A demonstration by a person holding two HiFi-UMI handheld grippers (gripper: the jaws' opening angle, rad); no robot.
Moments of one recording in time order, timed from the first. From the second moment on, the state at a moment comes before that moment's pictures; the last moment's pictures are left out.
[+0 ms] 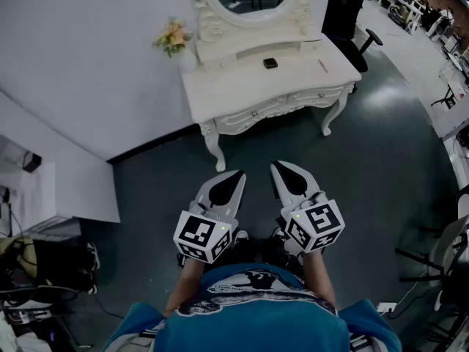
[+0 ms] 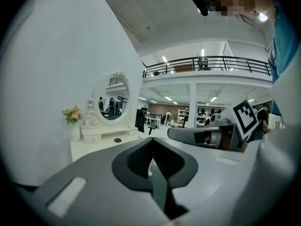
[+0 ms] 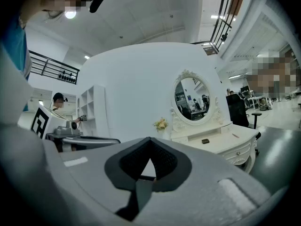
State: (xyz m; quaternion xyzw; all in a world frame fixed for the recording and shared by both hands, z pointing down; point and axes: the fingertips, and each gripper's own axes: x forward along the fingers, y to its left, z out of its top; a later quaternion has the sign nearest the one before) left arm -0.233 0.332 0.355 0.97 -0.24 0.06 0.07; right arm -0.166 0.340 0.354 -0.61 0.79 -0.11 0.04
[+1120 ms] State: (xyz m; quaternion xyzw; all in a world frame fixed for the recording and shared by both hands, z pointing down) left arm -0.197 0.334 0.367 0.97 -0.24 0.07 0.07; right arm -0.129 0.338 0.362 -0.61 0.79 -0.11 0.05
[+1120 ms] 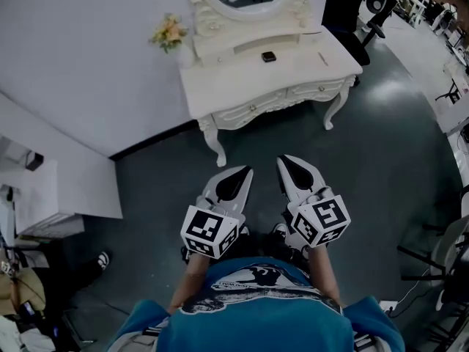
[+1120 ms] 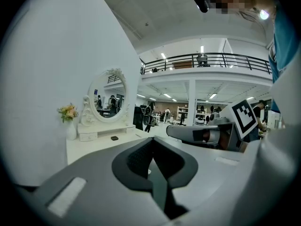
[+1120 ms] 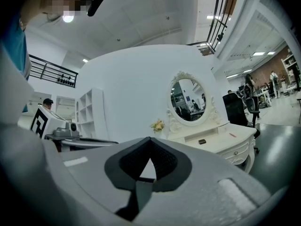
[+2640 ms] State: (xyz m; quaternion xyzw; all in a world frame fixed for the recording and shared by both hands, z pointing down) left arm -0.066 0.324 0.390 0.96 -0.26 0.09 0.08; right arm 0.006 0.331 0.398 -0.60 0.78 -0.15 0.06
